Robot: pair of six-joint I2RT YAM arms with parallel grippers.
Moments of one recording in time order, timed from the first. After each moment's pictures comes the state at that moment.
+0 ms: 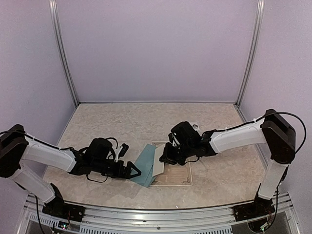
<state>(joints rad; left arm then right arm) -0.78 1.46 0.48 0.23 0.36 -0.65 0.93 1.83 1.07 -0.02 -0.19 1.04</state>
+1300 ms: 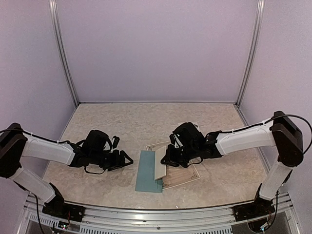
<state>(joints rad) -0.68 1.44 0.53 0.14 0.29 -0.76 0.95 1.72 0.99 -0.05 -0.20 1.03</state>
